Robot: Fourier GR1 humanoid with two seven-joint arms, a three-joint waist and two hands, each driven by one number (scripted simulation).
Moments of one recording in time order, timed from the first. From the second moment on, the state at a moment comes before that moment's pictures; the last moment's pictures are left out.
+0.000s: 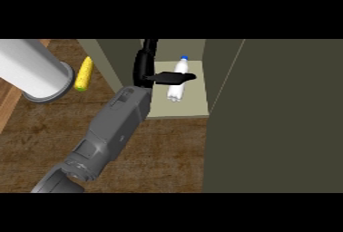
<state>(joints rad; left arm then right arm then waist) -1.07 0.00 -0.20 -0.33 0.54 0.35 -0.68 0.95 -0.10 0.16 -2.43 -0.17 0.41 -0.24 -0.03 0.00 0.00</state>
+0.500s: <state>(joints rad) -0.81 0.00 -0.38 -0.68 0.63 0.26 -0.64 0.97 -0.09 0.21 -2.45 -0.15 0.38 -0.22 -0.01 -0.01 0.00</state>
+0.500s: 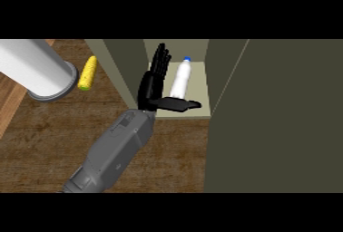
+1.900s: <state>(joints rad) -0.04 0.35 -0.51 -1.64 0.66 0.20 -0.50 0.99 -0.33 0.37 -2.49 -0.01 0.59 -0.29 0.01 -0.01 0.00</state>
